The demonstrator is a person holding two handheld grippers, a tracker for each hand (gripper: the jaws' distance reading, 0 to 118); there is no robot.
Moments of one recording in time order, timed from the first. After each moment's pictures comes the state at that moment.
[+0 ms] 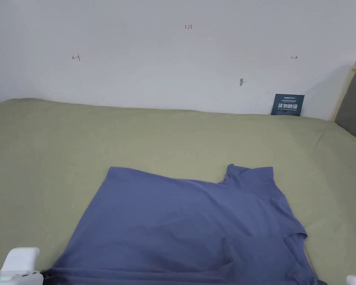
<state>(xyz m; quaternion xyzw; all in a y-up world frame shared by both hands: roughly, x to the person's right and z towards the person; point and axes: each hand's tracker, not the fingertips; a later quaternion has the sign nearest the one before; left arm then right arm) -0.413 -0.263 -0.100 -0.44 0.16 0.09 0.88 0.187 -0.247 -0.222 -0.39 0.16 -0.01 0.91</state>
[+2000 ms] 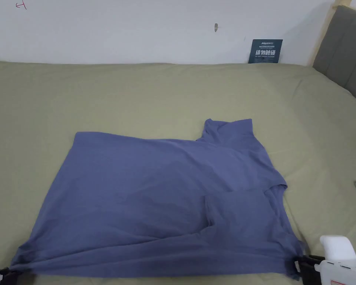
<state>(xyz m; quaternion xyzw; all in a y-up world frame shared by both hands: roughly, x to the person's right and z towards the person) -0.425 -0.277 -0.105 -0.49 0.15 0.10 0.85 0.187 -0.281 -0.236 -0.45 0.14 0.01 0.88</state>
